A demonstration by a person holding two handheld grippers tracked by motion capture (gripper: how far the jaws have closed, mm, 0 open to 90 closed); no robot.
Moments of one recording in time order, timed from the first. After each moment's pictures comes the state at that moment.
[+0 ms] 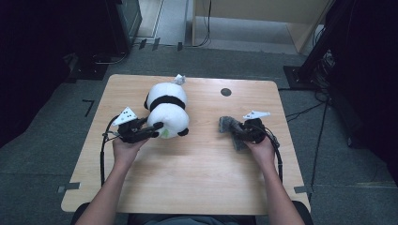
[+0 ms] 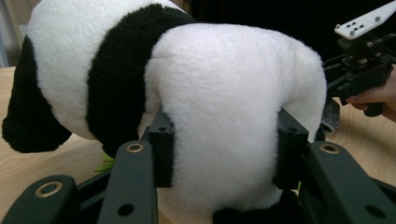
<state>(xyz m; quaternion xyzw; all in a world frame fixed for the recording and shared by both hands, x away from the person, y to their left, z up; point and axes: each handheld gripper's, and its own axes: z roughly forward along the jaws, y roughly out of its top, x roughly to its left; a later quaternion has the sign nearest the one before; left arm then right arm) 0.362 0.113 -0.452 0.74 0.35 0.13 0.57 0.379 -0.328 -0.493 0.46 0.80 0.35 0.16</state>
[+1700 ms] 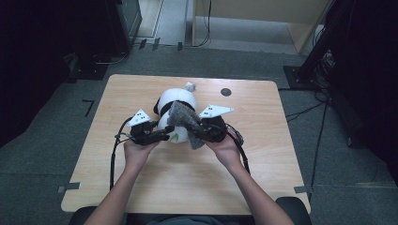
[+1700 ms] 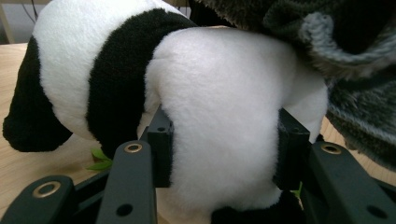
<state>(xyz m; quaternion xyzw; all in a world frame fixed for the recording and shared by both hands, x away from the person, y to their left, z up) 0.356 0.078 -0.454 0.75 0.36 0.11 0.55 0.336 -0.180 -0.401 0.32 0.81 0.48 0.13</state>
